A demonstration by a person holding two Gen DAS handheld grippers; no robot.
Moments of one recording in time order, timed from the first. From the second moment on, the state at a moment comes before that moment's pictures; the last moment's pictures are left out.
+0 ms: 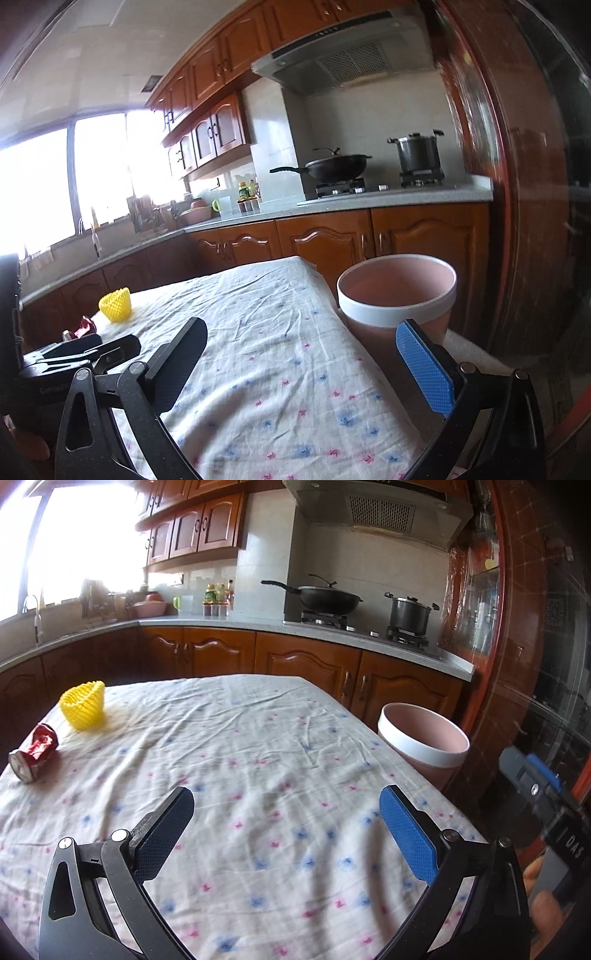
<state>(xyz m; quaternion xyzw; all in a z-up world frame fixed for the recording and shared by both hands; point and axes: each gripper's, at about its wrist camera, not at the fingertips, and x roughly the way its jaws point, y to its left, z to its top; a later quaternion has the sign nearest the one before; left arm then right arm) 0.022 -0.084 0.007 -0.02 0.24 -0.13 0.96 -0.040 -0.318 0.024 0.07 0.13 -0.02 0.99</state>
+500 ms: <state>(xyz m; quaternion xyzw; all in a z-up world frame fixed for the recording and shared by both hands) -0.004 -0.082 -0.008 0.01 0.22 -0.09 0.97 -0.050 -0.304 0.008 0.07 0.11 -0.04 0.99</state>
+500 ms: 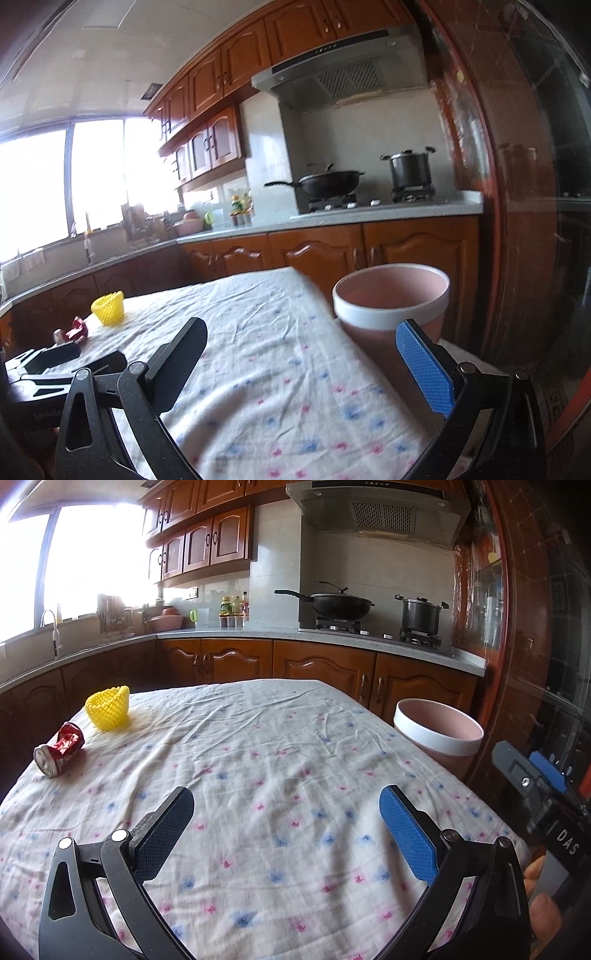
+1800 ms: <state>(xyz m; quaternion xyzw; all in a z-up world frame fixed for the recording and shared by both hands) -0.009 -0.079 -0.007 0.00 0.21 -0.08 0.97 -0.052 -0.301 0.003 0.07 0.12 -0.02 0.99</state>
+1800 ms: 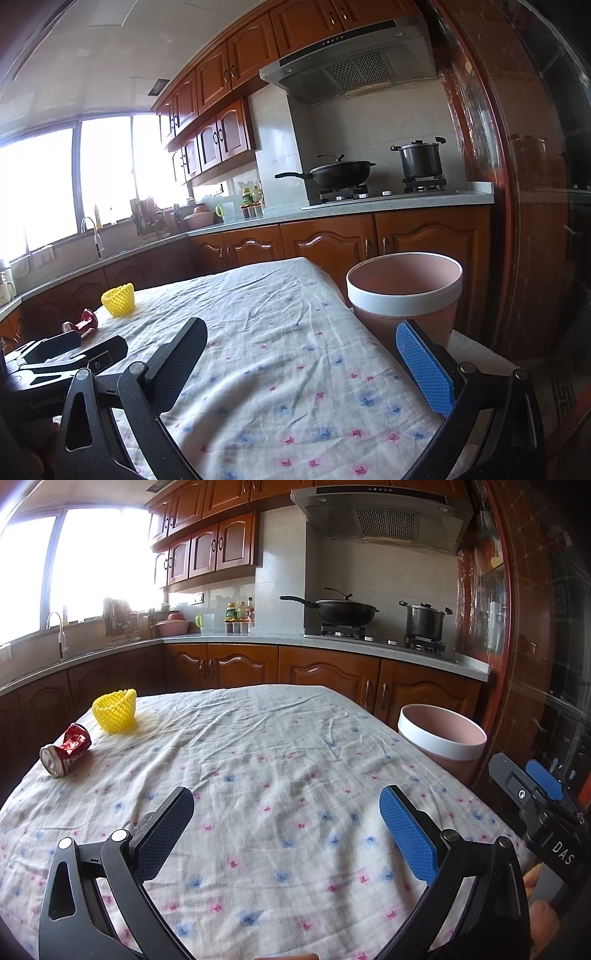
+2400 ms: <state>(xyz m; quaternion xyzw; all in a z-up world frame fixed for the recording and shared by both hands) -0.011 -0.080 -0.006 0.00 0.21 -0.08 0.97 -0.052 -0.300 0.004 0.08 0.12 -0.01 0.99</state>
